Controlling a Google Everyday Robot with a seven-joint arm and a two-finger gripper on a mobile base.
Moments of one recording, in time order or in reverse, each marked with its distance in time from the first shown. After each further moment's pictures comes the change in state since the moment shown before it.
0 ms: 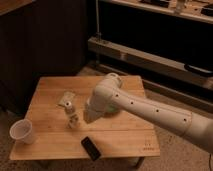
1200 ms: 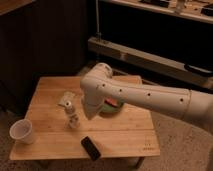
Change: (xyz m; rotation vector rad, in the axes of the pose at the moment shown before) arm 0.003 0.007 -0.027 0.137 -0.126 0.010
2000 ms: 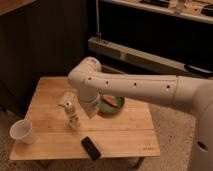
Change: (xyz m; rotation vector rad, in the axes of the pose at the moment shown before) arm -0.007 -0.002 -0.016 0.154 -0.116 0.038
